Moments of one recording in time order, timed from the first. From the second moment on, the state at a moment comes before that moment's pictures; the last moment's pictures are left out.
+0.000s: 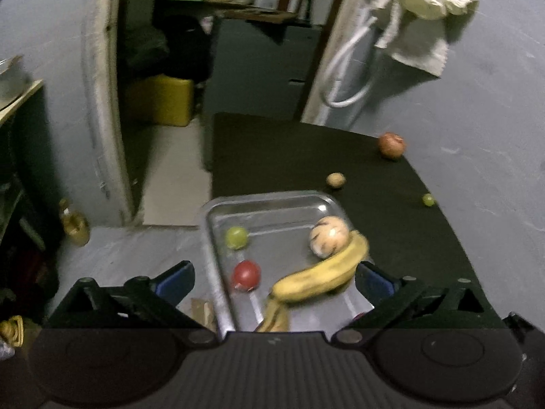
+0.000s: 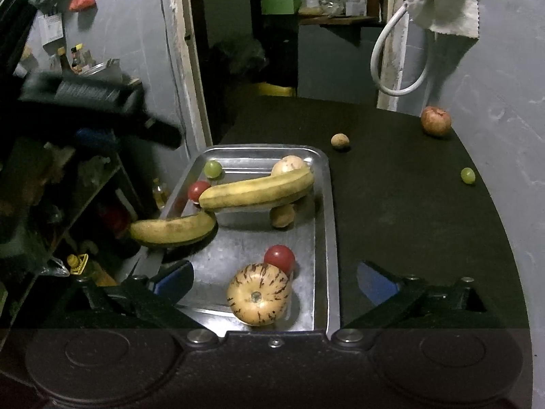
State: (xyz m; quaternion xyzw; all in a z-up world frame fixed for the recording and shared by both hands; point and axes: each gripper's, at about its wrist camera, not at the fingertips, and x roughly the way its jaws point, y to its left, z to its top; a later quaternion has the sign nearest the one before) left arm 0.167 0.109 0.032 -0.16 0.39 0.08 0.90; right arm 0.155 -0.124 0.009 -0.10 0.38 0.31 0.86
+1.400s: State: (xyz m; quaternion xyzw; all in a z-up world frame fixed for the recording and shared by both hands) left arm 0.130 0.105 0.028 -0.13 0.45 0.09 0.88; right arm 0.199 -0.164 0.037 -0.02 0.38 0.14 0.91
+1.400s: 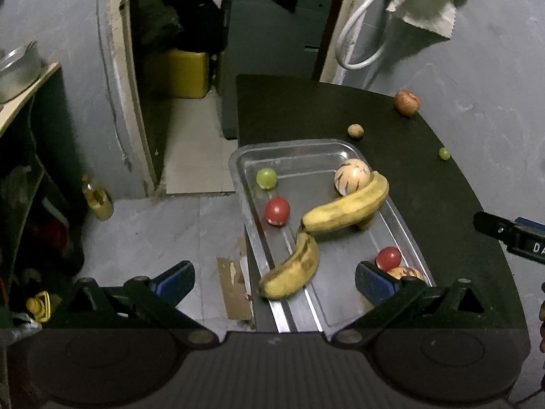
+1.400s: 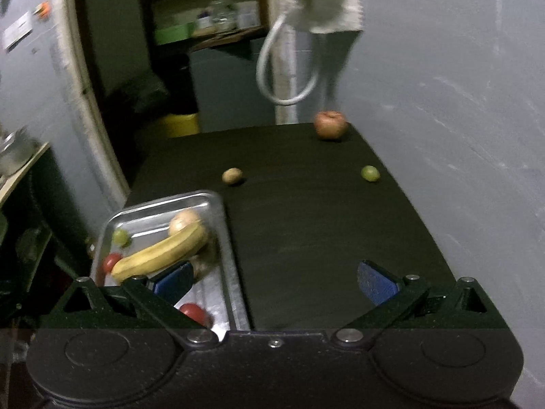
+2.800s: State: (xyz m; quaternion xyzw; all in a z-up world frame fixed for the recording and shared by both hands) left arm 0.422 0.026 -0.049 -0.07 0.44 0.10 0.89; right arm 0.430 -0.198 -0.081 0.05 0.35 0.09 0.93
